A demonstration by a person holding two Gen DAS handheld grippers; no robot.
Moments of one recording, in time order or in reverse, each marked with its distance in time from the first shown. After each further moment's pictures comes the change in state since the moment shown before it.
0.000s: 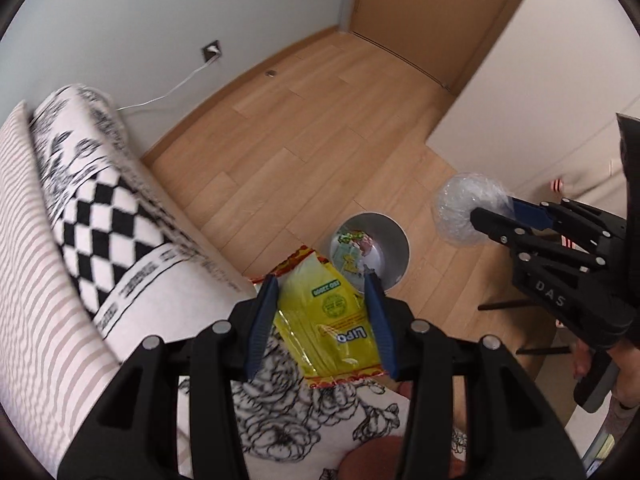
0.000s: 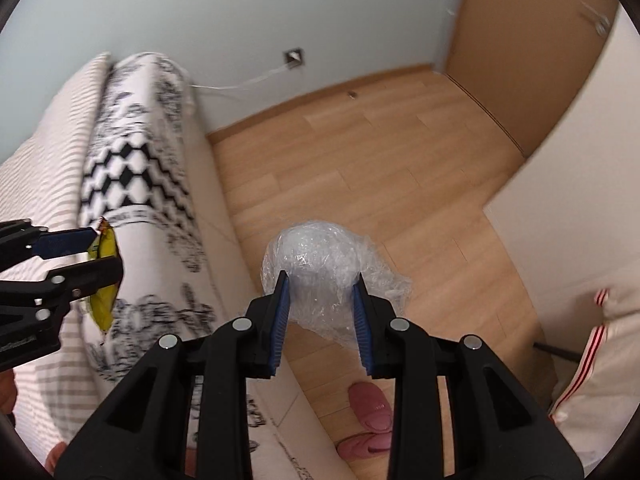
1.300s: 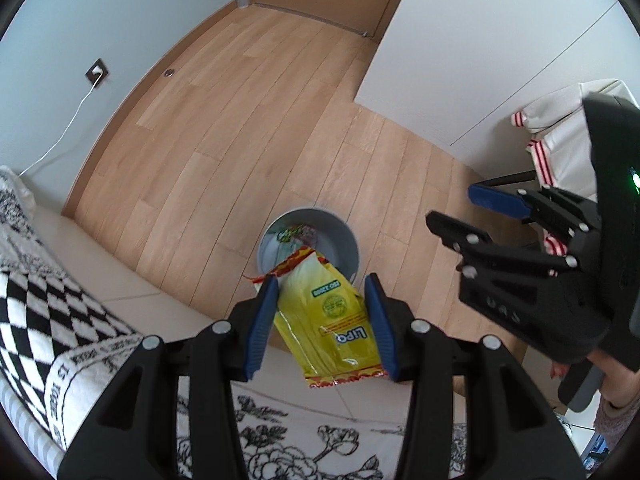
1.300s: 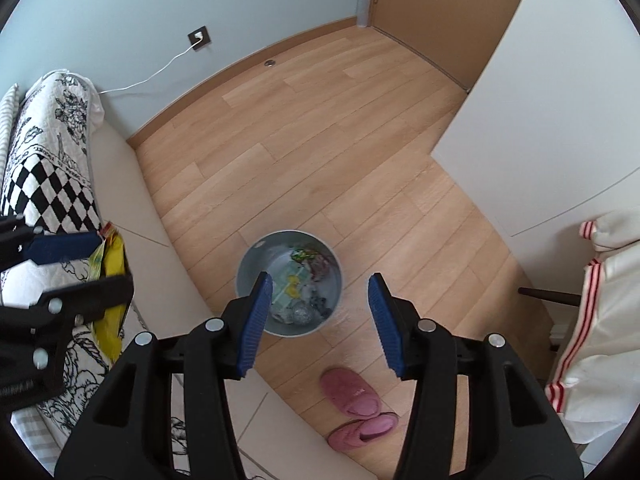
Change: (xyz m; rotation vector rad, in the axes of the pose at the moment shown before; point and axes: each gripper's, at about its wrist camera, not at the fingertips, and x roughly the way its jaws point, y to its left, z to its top) left arm 0.123 -0.092 0.055 0.259 0.090 -0.167; right arm 0.072 -0.095 -0.026 0.188 0.076 -0.154
